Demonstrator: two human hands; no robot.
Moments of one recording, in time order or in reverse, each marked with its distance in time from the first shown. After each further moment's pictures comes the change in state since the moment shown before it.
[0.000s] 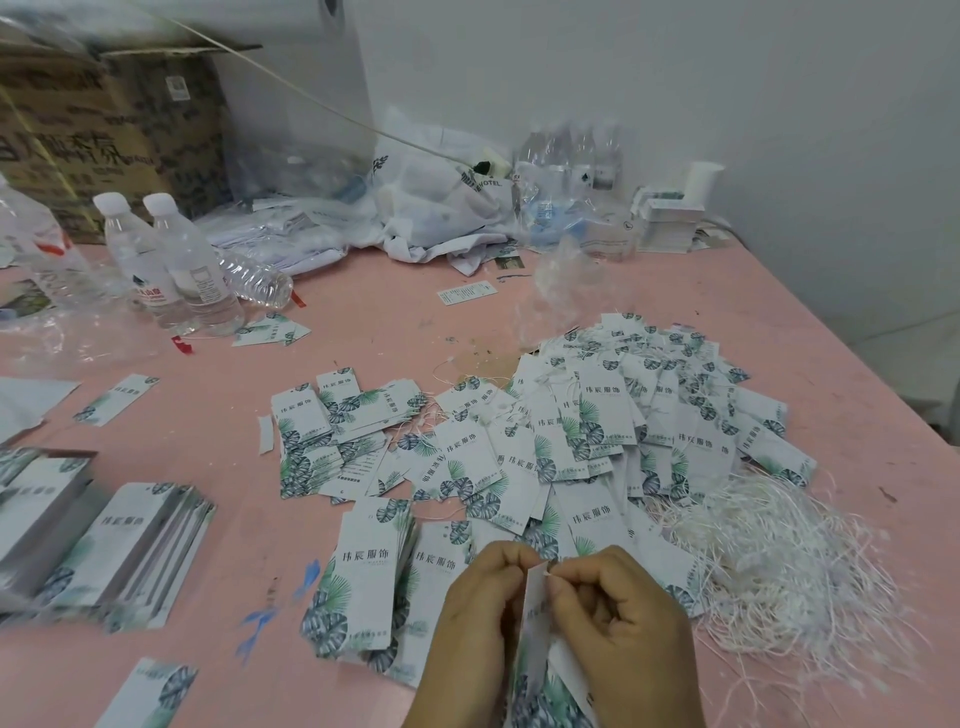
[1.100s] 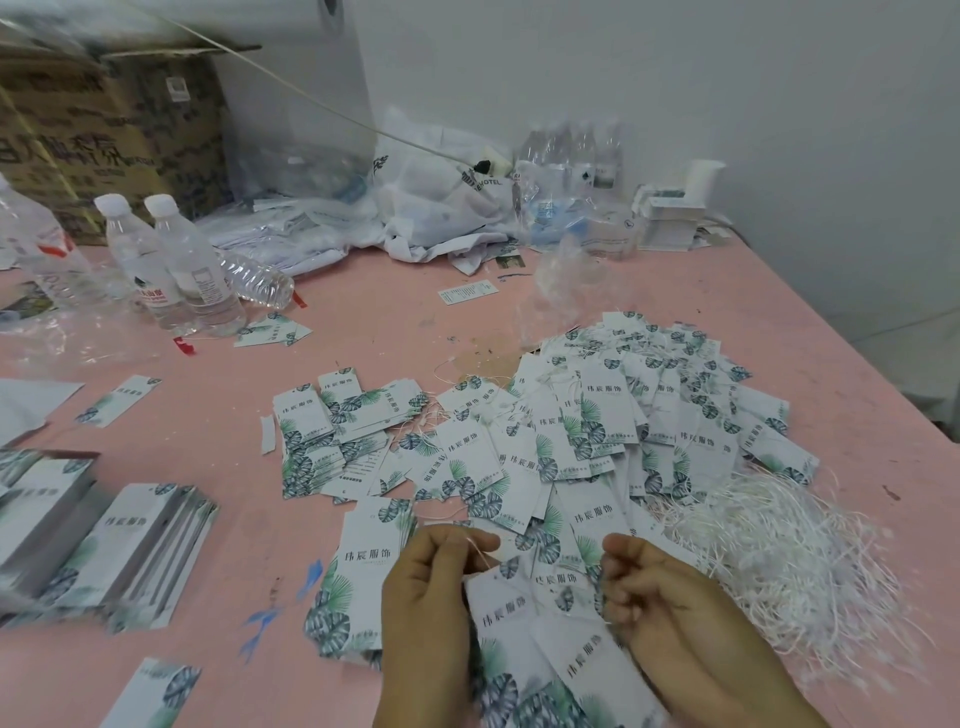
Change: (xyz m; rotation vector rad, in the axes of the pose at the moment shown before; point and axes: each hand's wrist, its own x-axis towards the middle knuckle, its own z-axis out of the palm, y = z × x) left_hand 0.004 0.005 -0.016 0.020 0.375 0.231; right_hand 0.028 0.029 -0.032 1.077 -0.169 1.054
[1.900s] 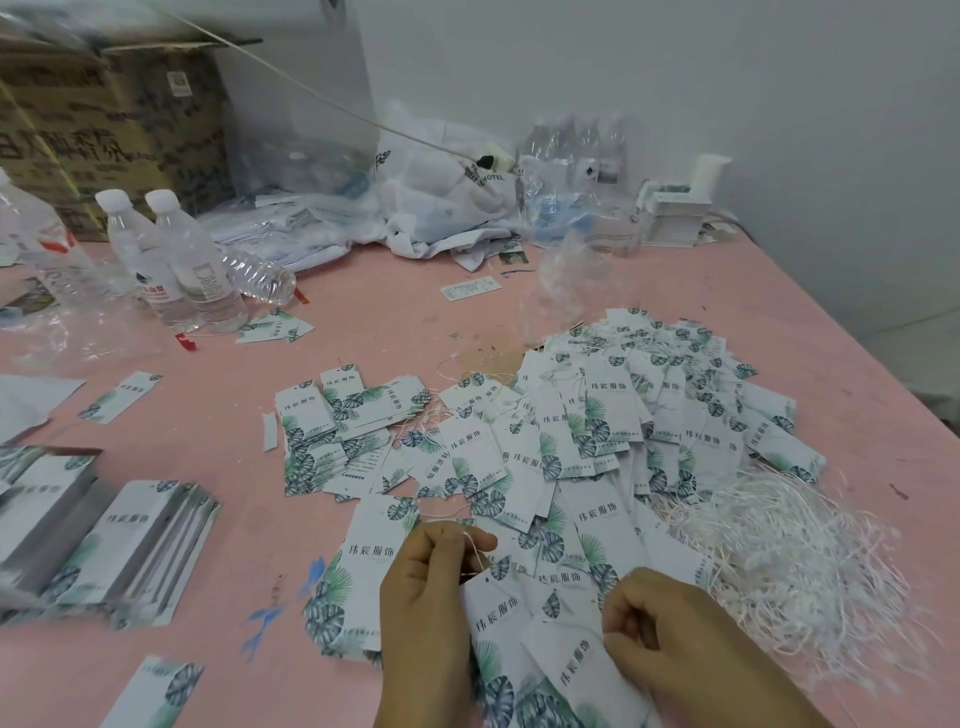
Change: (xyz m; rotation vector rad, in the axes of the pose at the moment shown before) left_hand 0.001 -0.002 -0.002 -0.061 0.030 0.005; right_hand -0.017 -0.011 -0.012 -1.608 -0.105 -0.321
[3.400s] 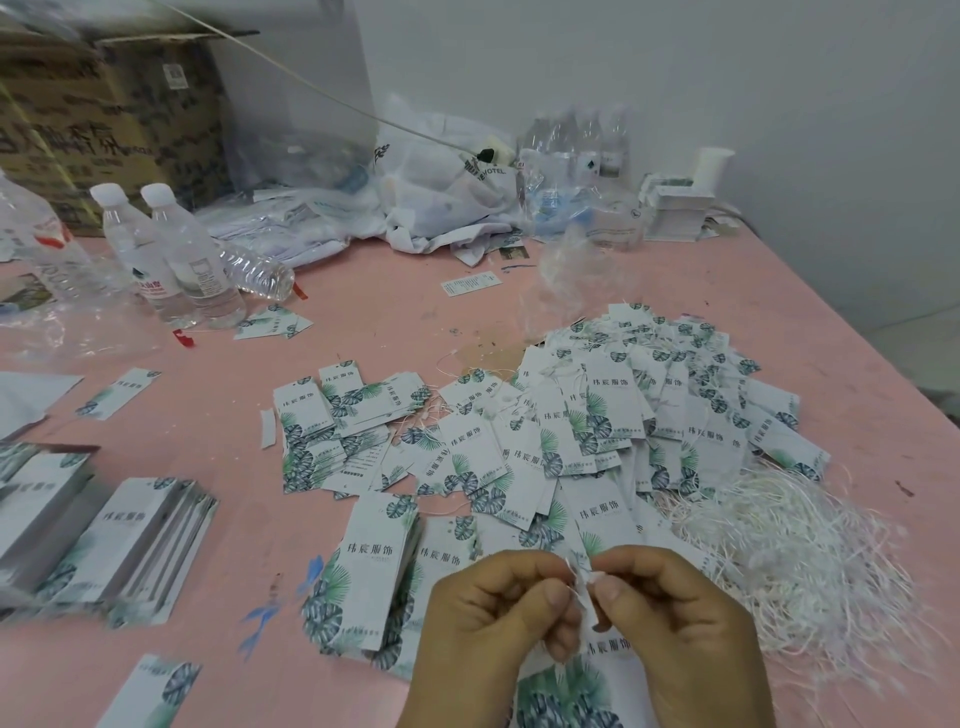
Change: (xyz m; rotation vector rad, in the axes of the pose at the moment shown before) left_hand -0.023 0.004 0.006 -0.080 -0.520 0.005; right_hand -0.010 -0.038 0.034 0.868 0.547 -0.189
